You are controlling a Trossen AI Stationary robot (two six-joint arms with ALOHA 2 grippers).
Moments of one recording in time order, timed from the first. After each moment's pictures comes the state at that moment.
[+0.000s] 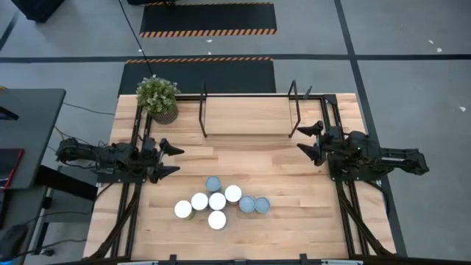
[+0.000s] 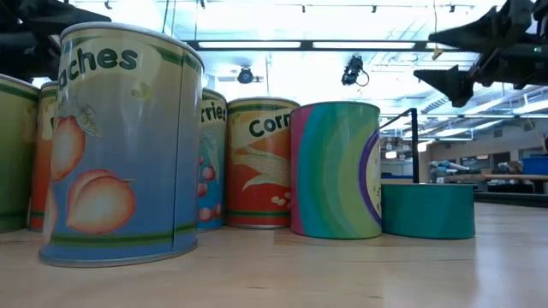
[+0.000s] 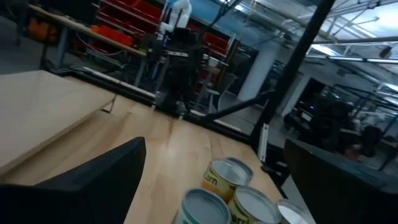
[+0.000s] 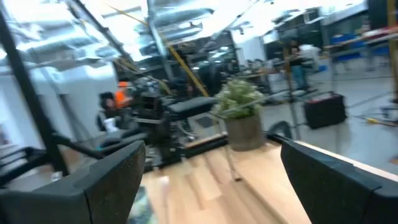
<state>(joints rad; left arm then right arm) -0.21 0.01 0.01 0.11 -0.21 -0.41 -0.13 0.01 0.01 0.23 0.09 0.25</state>
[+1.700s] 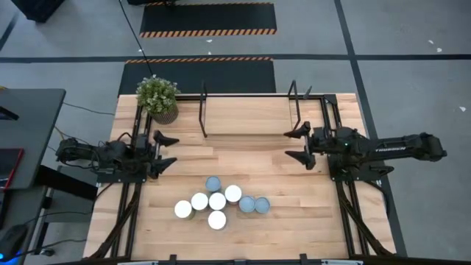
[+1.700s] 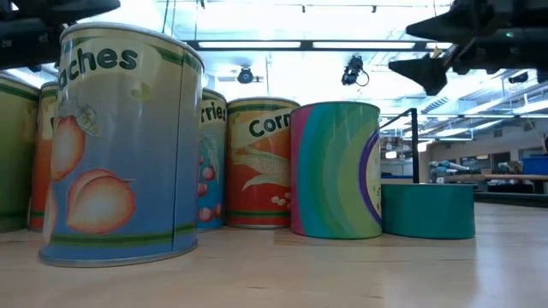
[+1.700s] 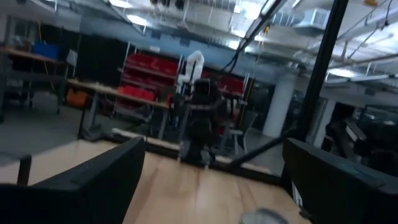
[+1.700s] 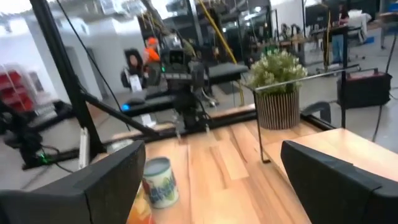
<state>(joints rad) -0.21 0.01 0.01 0.30 -0.33 -0.19 -0.09 0.53 0.17 0.42 -0.01 0.18</state>
